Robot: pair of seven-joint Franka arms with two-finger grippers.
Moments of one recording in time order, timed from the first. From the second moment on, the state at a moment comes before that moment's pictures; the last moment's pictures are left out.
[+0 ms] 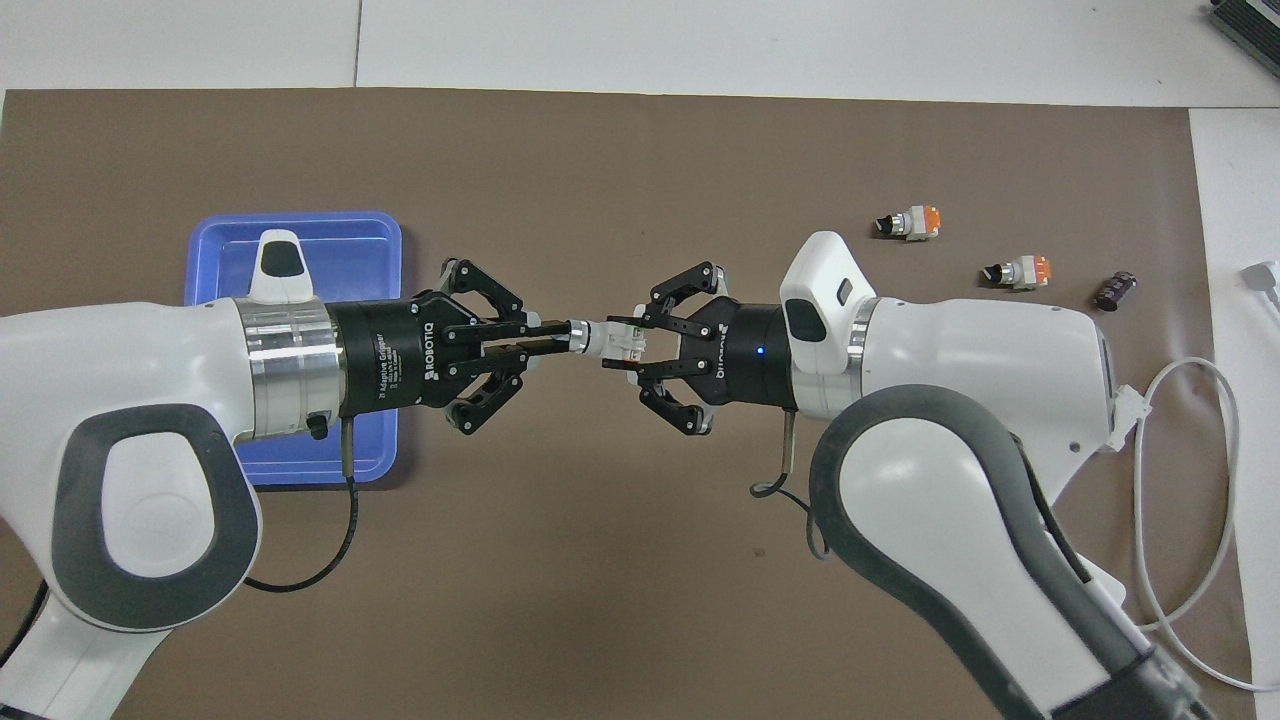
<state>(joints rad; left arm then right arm) -0.38 -0.13 -0.03 -2.06 -1.09 2.25 -1.16 0.37 0.03 0.10 -1.98 1.15 2.36 -1.77</state>
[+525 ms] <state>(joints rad) -0.38 -0.14 -0.03 -2.05 -1.08 2.26 -1.43 0.37 0.03 0.10 -1.98 1.15 2.36 -1.77</state>
